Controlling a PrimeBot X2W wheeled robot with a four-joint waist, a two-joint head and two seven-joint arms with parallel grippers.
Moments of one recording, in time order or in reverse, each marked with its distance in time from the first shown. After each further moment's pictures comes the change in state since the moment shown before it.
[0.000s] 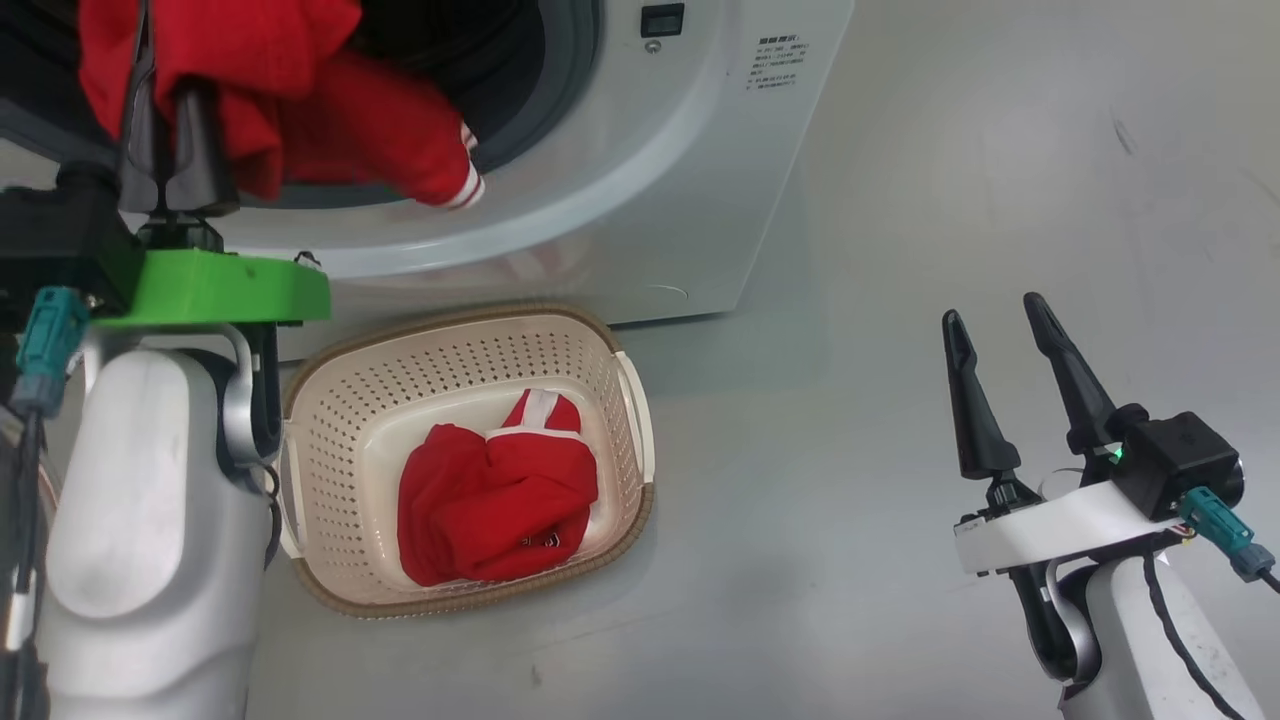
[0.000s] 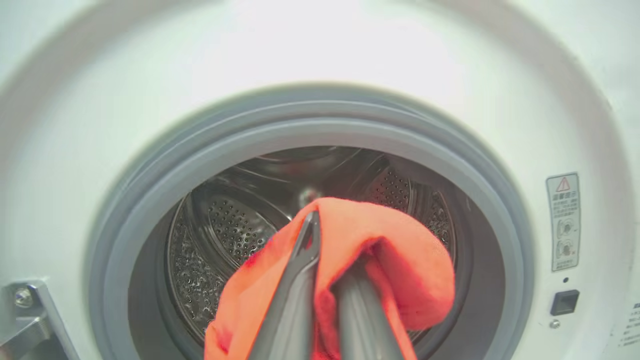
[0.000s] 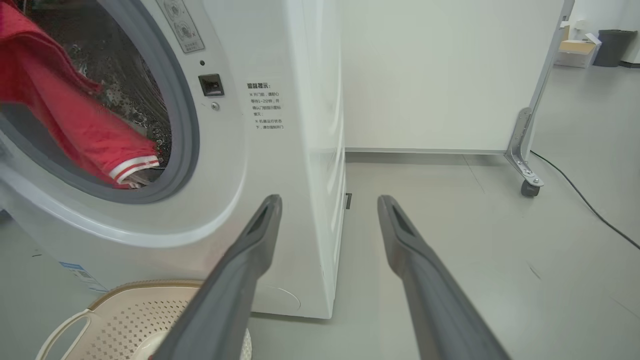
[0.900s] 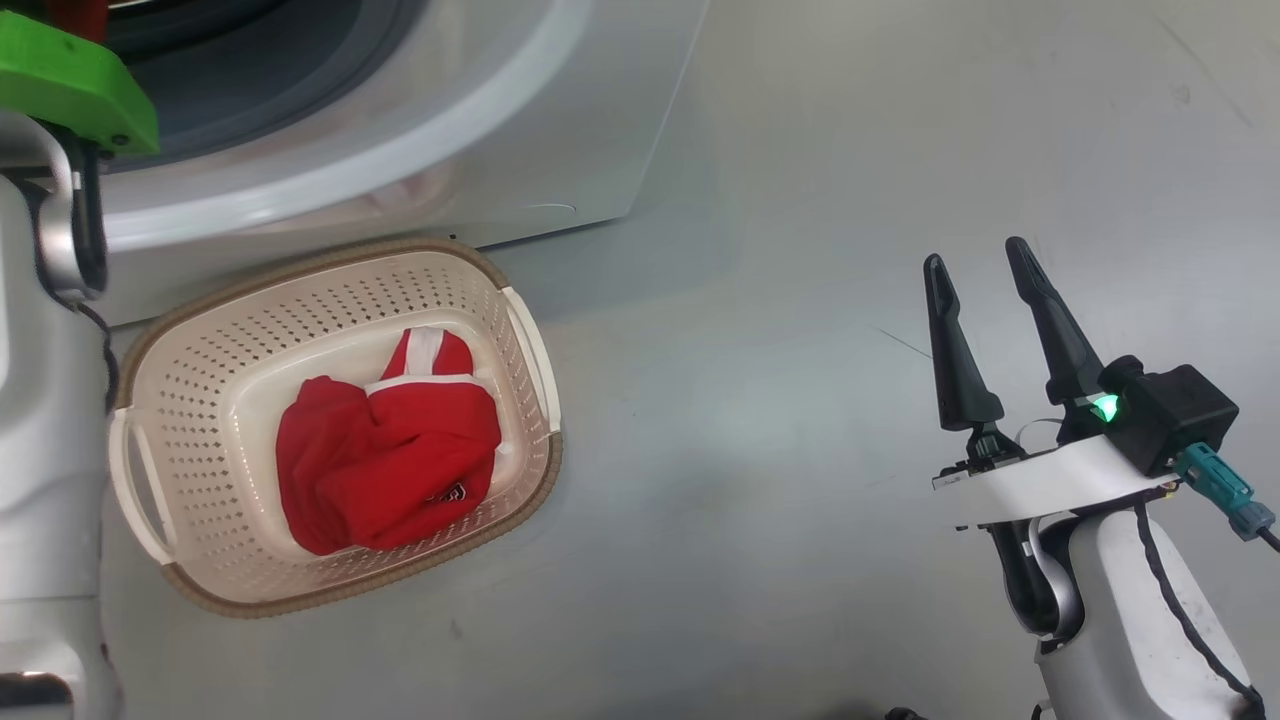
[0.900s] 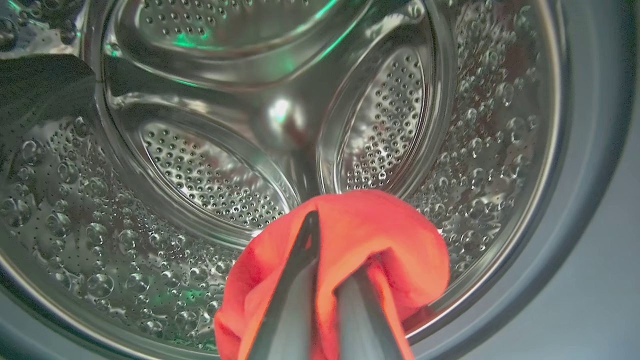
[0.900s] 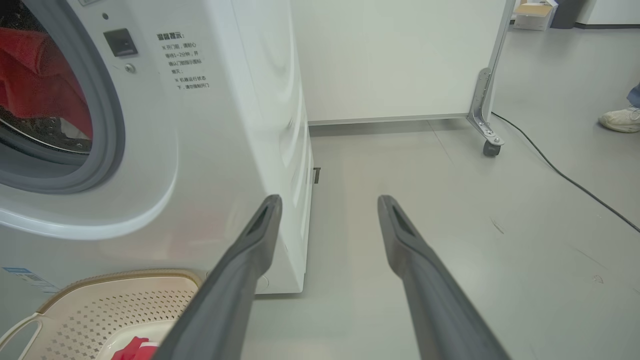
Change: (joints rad) left arm -0.308 0.148 -0.005 0.303 0.029 -0.010 0.132; right arm -0.072 0.033 0.023 -0.001 0.039 0.009 0.000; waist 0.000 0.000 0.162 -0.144
